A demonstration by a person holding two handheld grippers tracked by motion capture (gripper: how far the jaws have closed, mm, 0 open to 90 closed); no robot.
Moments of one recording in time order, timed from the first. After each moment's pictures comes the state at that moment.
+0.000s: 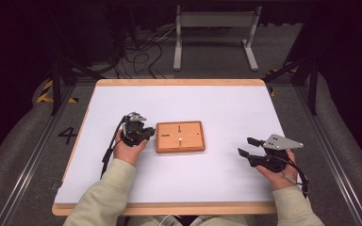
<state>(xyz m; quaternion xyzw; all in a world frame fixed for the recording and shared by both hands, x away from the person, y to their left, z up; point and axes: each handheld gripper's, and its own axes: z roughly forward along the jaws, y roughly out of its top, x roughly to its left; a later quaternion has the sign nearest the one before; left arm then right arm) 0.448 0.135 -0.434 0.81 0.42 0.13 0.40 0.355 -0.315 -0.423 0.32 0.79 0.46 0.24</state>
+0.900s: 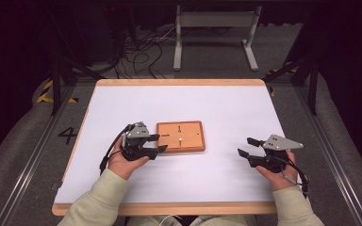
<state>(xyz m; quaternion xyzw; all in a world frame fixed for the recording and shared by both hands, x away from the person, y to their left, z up) 0.394 0.119 -0.405 0.85 0.26 0.10 0.45 0.354 -0.314 -0.423 0.32 0.79 0.46 0.24</state>
